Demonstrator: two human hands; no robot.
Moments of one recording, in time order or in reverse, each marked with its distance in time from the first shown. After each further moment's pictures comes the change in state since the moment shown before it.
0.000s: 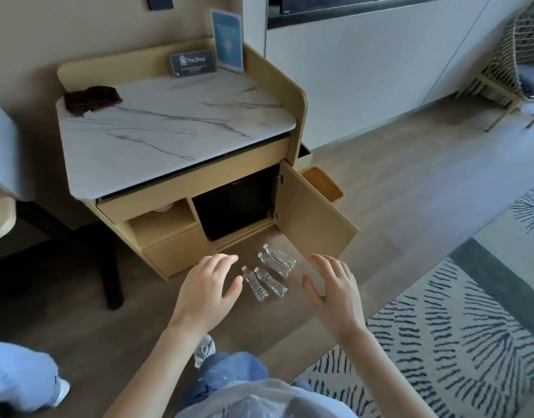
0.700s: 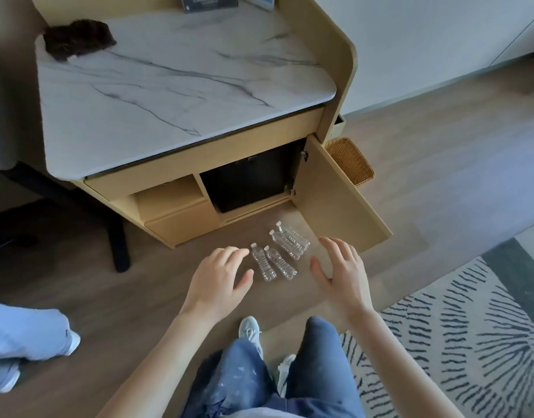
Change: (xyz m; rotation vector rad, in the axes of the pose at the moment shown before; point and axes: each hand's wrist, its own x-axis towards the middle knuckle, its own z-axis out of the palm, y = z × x) left_hand 0.086 -0.045 0.058 0.000 -0.113 -0.117; right_hand 0.117 0.043 0.071 0.007 -0.133 -0.037
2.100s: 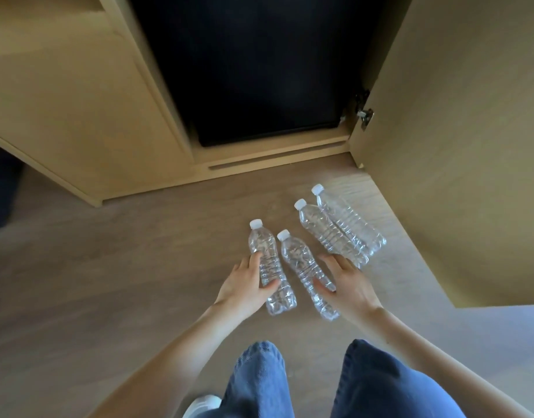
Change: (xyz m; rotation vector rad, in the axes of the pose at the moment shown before) left_hand 0.156 -0.306 0.721 -0.129 -0.254 -0.437; right_hand 0.053 0.473 0.638 -0.126 -0.438 -0.253
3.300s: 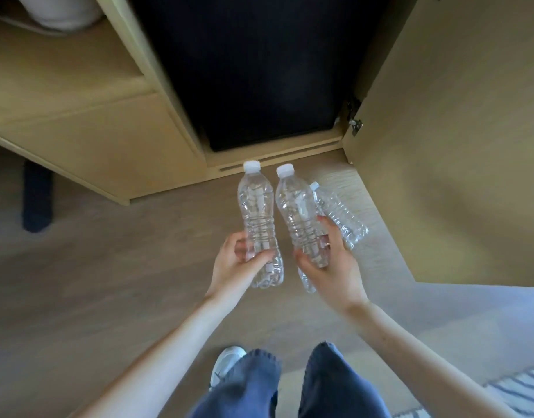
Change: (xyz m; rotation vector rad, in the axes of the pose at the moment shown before) left_hand -0.078 0.054 -0.137 -0.972 0.188 -0.283; right_hand -0.014 -0.133 -0.132 0.577 0.069 0.324
